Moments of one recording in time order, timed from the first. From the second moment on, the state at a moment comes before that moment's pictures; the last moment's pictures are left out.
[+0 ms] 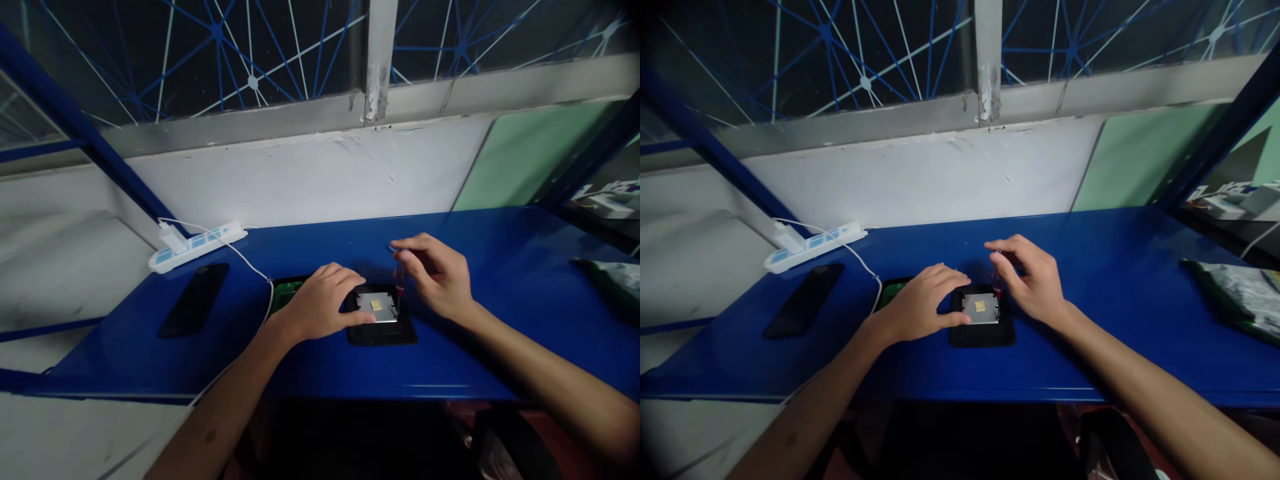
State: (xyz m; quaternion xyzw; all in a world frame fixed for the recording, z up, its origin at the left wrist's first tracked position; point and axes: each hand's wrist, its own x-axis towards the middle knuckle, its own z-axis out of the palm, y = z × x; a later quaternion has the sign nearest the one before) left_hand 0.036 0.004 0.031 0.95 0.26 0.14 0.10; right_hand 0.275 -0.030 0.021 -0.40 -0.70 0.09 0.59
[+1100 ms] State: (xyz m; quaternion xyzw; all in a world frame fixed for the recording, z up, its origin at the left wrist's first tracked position) left_hand 0.036 -0.002 0.023 0.96 0.23 0.09 0.15; right_hand 0.276 -0.033 0.041 -0.30 -0.63 0.46 0.55
